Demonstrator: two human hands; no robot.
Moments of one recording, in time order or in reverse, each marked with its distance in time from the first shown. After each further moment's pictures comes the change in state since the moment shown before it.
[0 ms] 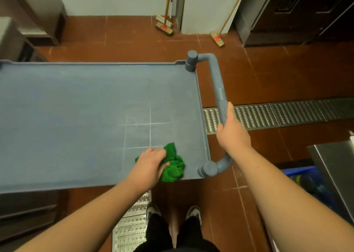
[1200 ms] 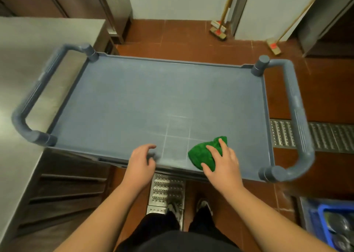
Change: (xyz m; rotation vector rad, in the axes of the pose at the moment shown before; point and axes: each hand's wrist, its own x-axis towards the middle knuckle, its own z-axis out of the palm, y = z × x) left_hand -0.149 -0.090 -0.106 -0.191 0.340 -0.626; right_hand -0.124 -0.085 0.155 -0.057 -0.114 -0.524
